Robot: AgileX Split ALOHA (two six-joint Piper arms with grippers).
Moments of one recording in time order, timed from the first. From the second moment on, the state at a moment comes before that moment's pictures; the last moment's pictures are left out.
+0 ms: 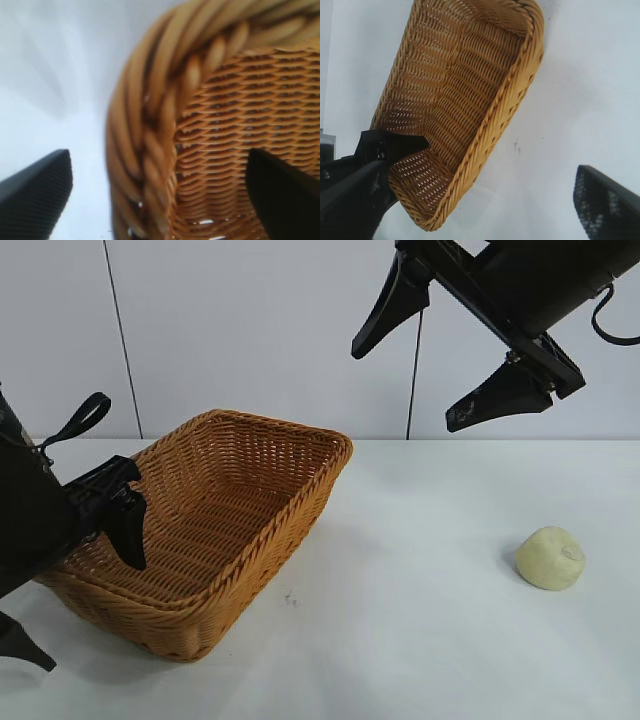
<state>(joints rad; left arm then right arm) -0.41 1.78 -0.82 -0.16 0.38 -1.30 0.23 1.64 -1.15 0.74 0.73 -0.15</state>
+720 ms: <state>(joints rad) -0.39 1.77 -0.83 -0.16 0.41 -1.27 0.23 1.64 -1.15 0.73 0.73 -0.15</state>
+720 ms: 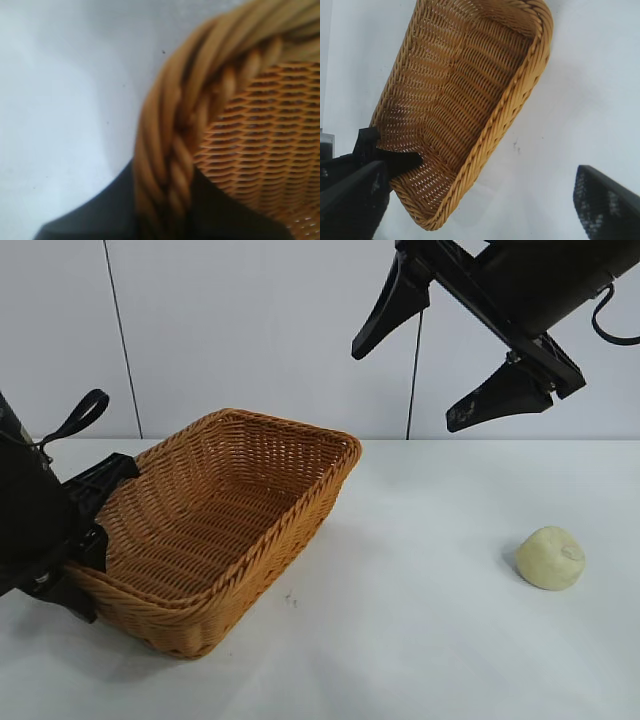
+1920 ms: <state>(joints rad) -0.20 1.94 -1.35 -0.39 0.93 -0.10 0.23 1.64 -1.15 0.71 0.73 -0.15</state>
